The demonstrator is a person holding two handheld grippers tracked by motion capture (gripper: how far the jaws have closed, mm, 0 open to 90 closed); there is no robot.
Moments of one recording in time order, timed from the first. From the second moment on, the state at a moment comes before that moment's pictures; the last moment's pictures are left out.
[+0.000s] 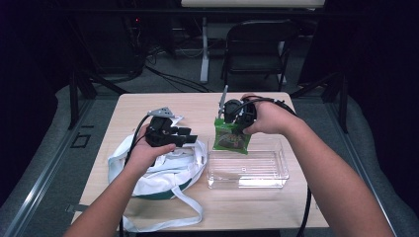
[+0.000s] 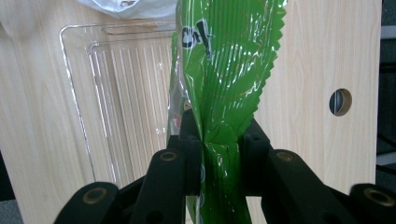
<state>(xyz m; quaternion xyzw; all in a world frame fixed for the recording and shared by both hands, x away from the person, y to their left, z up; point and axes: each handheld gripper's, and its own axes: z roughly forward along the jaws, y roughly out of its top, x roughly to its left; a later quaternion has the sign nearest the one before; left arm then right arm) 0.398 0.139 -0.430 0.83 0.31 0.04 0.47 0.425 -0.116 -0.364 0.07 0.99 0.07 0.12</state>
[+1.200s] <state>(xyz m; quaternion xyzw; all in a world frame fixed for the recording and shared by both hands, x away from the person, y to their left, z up) 0.389 0.174 -0.445 0.82 0.34 0.04 0.46 0.442 -0.098 -0.421 0.03 0.99 0.05 0.14</state>
